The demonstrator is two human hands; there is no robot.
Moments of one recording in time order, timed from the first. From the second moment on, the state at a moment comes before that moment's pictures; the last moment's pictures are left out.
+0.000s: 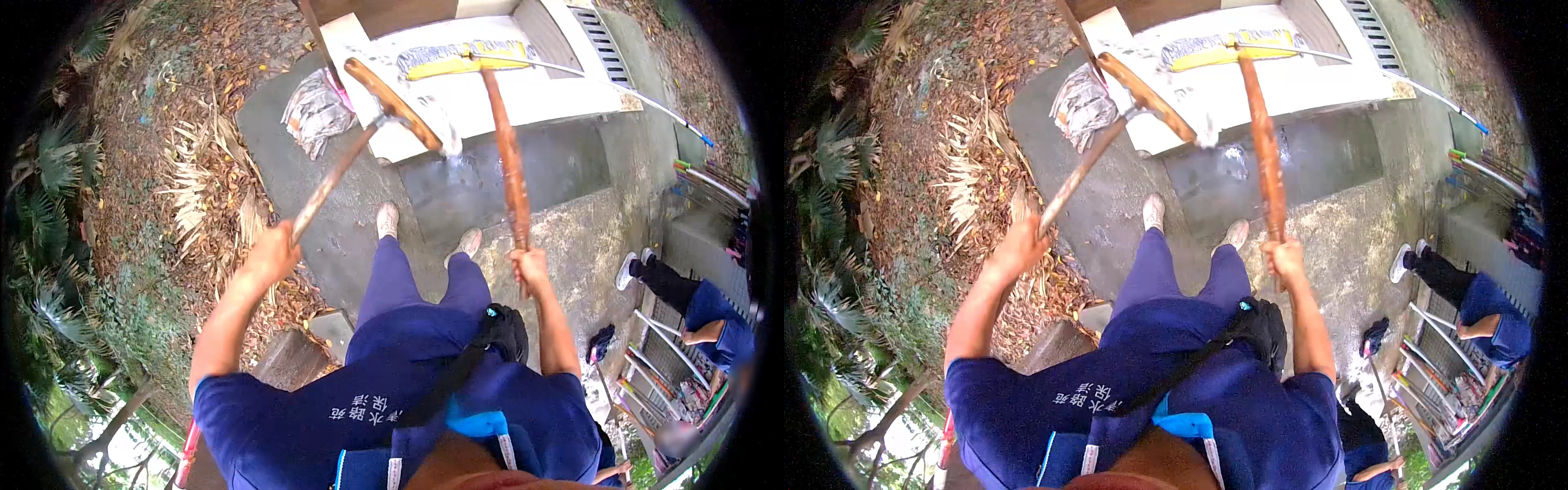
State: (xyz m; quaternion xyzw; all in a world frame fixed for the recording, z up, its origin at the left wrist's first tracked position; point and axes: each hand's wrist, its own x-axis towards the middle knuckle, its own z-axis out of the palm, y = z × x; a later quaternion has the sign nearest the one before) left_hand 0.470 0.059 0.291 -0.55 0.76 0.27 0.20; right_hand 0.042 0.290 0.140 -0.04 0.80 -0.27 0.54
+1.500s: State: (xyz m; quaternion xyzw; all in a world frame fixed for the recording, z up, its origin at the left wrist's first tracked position) left_hand 0.614 0.014 0.105 -0.61 0.71 0.26 0.24; right_hand 0.059 0.107 0.078 -0.36 0.77 -0.28 0.45
